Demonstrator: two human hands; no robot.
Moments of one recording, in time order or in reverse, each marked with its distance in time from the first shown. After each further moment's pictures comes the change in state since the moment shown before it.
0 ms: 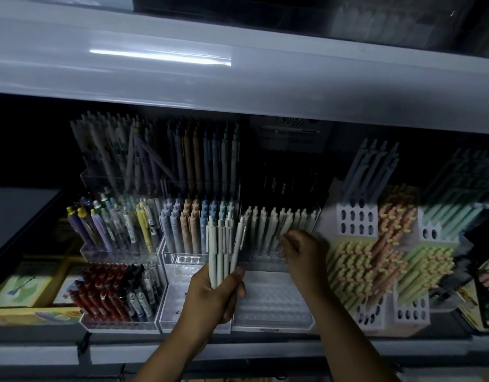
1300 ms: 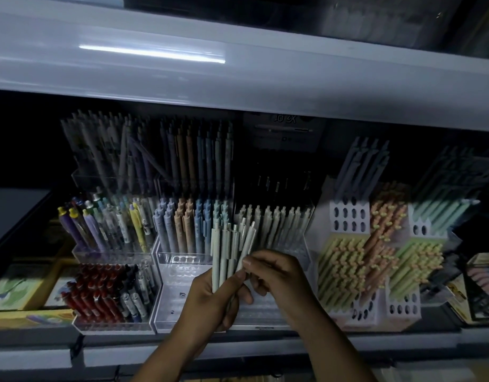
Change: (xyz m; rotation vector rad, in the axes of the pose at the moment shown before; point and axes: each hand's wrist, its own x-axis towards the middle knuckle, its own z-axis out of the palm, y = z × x) left_hand -0.009 0.004 0.007 0.029 -0.104 -0.031; right_hand -0.044 -0.093 -0.020 0.693 -0.413 0.380
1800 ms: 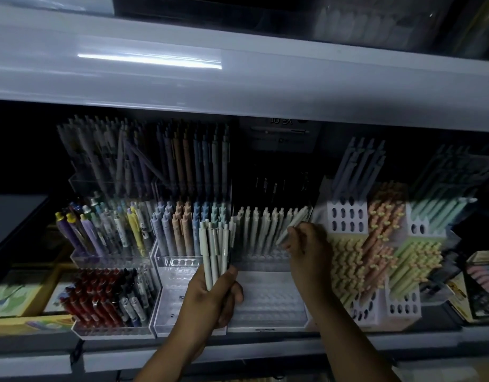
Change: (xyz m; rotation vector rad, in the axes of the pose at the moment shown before) left_hand 0.010 -0.009 -0.007 -0.105 0.065 -0.036; right_hand 0.045 0.031 -0.056 -0.646 0.604 -0.445
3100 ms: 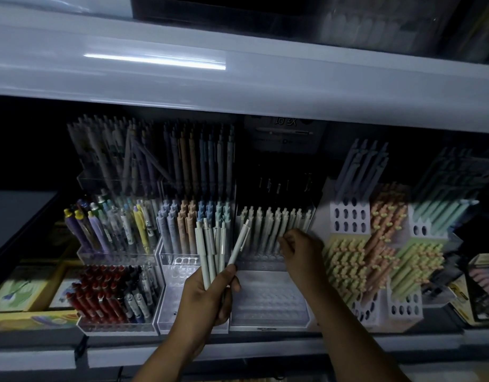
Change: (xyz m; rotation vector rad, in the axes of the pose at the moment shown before) left_hand -0.007 0.001 -0.004 0.033 0.043 0.041; right_hand 0.007 0.028 0.014 -0.212 -0.193 -0.097
